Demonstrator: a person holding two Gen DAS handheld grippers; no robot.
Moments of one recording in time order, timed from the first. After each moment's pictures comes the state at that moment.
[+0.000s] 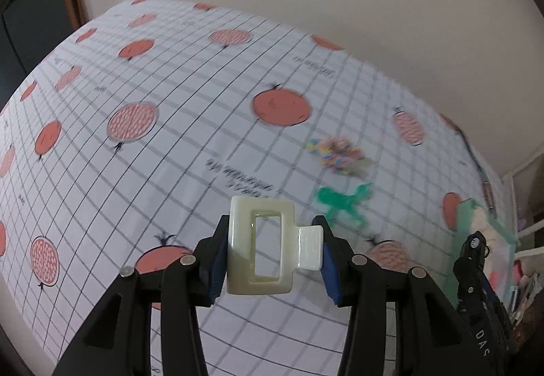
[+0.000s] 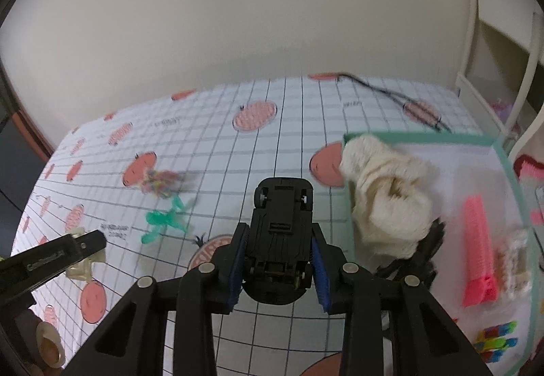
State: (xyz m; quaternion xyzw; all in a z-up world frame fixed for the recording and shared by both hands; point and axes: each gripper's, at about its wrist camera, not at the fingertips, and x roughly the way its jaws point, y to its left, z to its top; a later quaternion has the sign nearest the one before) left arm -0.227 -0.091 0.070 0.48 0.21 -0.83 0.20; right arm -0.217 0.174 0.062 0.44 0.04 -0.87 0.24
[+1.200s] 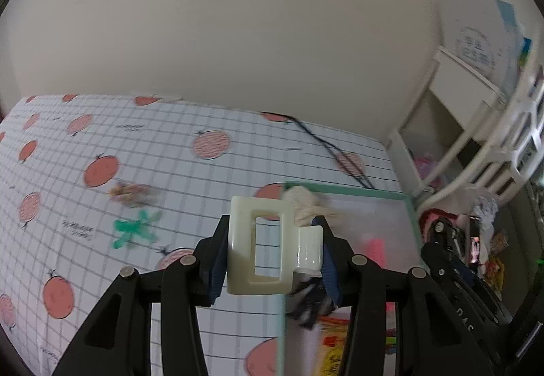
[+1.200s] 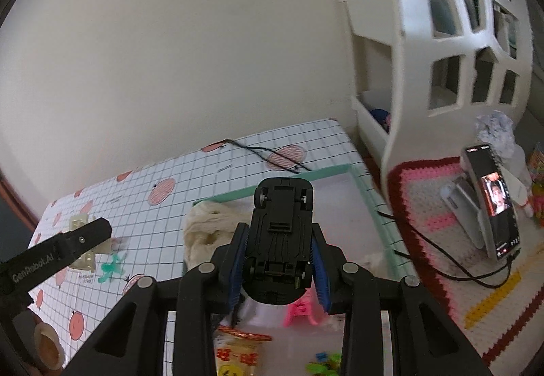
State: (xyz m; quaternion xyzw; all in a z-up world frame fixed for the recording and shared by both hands) left arm -0.256 0.098 0.143 0.41 0.12 -0.90 0.00; right arm -0.242 0.351 0.115 0.38 -0.05 -0.91 0.14
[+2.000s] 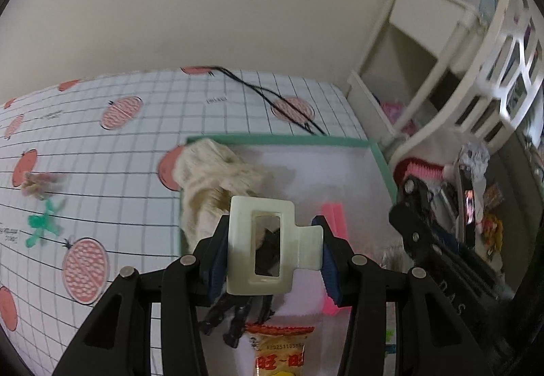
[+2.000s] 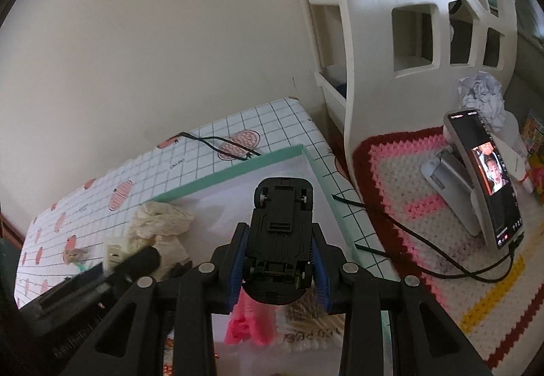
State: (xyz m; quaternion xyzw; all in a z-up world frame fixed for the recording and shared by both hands) left arm -0.293 0.175 0.082 0.47 0.09 -0.88 -0.08; right arm -0.282 0.384 0.072 0.41 -0.07 -0.90 0.10
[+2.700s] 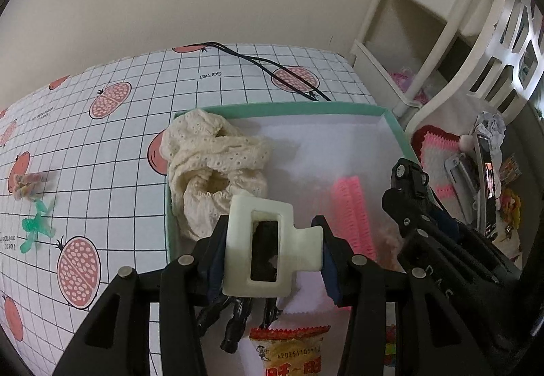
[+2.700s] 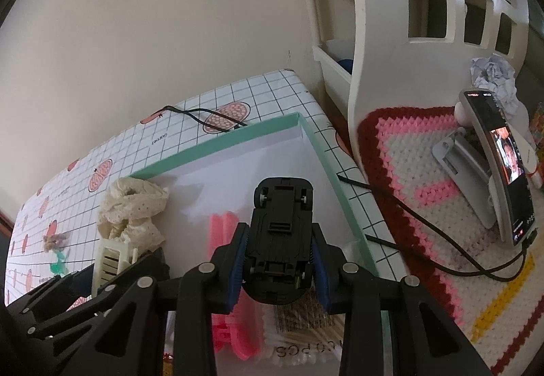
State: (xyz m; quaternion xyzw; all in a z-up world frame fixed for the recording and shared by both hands) left arm -0.300 0.181 0.061 0.50 0.05 -0.86 -0.08; right arm -0.285 0.375 0.036 0.45 -0.05 -0.89 0.09
